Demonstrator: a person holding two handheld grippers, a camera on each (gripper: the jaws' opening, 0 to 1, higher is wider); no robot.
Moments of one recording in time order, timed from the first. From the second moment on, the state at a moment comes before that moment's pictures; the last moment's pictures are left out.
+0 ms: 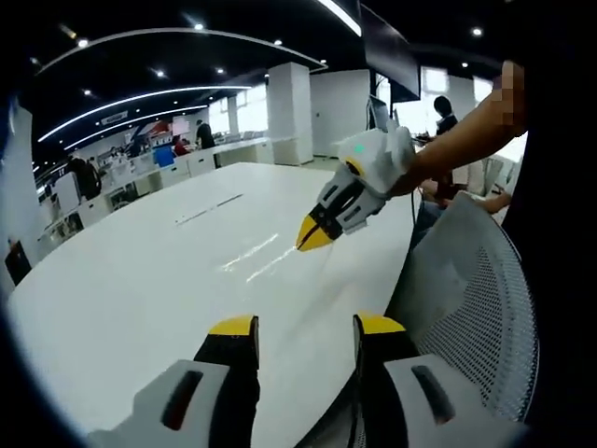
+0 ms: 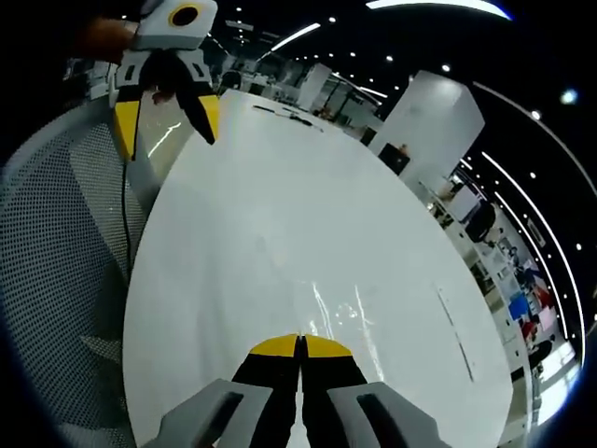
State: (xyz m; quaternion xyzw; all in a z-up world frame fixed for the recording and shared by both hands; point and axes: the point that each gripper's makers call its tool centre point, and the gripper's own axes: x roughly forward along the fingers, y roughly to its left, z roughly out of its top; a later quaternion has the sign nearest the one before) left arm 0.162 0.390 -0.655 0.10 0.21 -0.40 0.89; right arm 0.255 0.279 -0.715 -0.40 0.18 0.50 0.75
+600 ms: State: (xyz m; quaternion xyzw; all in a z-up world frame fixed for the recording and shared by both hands) left arm 0.171 0.397 -0.662 0.06 0.19 -0.36 0.91; right arm 0.260 0.281 -0.745 -0.39 0.21 0.50 0.75
